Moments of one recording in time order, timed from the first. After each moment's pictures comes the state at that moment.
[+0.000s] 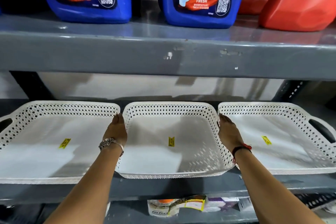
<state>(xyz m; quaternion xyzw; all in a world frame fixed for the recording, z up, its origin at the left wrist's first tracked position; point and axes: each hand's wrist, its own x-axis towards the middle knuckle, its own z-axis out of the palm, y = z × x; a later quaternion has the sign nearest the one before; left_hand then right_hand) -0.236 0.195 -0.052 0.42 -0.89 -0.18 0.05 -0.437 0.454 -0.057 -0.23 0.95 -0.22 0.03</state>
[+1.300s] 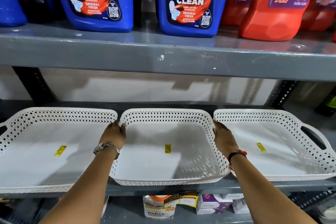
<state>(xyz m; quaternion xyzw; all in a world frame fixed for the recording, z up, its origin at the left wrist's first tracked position) -0.216 0.214 -0.039 0.45 -0.85 -0.26 0.09 -0.409 0.471 -0.043 -0.23 0.94 -0.24 0.04</state>
